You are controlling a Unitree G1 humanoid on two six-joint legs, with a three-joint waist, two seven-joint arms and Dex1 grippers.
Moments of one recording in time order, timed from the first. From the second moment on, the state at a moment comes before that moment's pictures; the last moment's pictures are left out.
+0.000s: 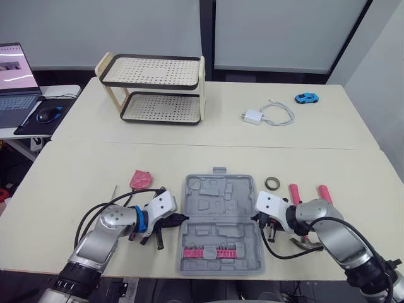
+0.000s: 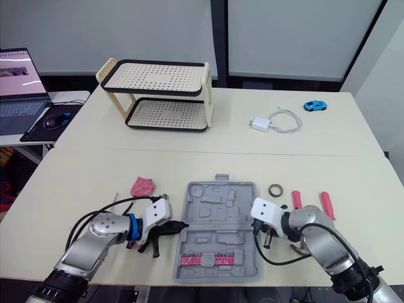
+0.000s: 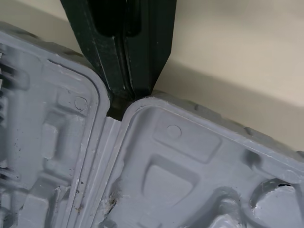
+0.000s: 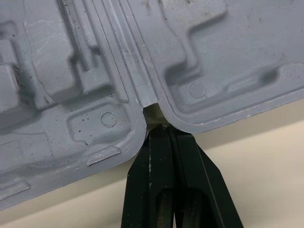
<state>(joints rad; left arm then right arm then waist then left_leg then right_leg) -0.10 0.66 -0.19 0.00 -0.11 0.24 -1.08 -0.19 -0.66 0.41 -0.38 -0.11 0.78 0.95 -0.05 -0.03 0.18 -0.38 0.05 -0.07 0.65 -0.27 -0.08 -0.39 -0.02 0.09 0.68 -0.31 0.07</state>
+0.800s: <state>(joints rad) -0.03 0.72 -0.22 -0.11 -0.12 0.30 -1.15 -0.13 -0.75 0.46 -0.49 -0.05 0.84 0.94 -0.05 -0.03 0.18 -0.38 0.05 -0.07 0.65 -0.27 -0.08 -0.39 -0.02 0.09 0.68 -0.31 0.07</state>
